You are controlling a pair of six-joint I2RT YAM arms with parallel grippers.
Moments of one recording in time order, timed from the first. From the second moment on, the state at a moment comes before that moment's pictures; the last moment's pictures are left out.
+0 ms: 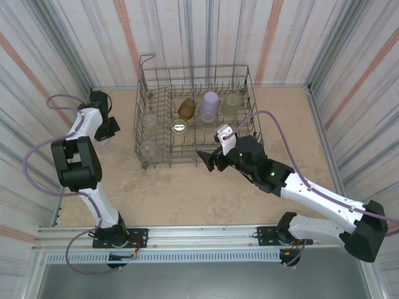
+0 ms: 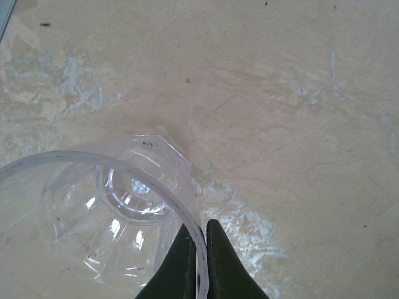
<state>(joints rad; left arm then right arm) 0.15 1.85 1.46 -0.88 -0.17 -0.34 0.89 1.05 0.83 -0.11 0.10 0.10</state>
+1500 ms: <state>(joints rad) 0.35 1.22 1.14 -0.52 0.55 -0.54 0.80 1.28 1.12 -0.33 -0.11 0.41</state>
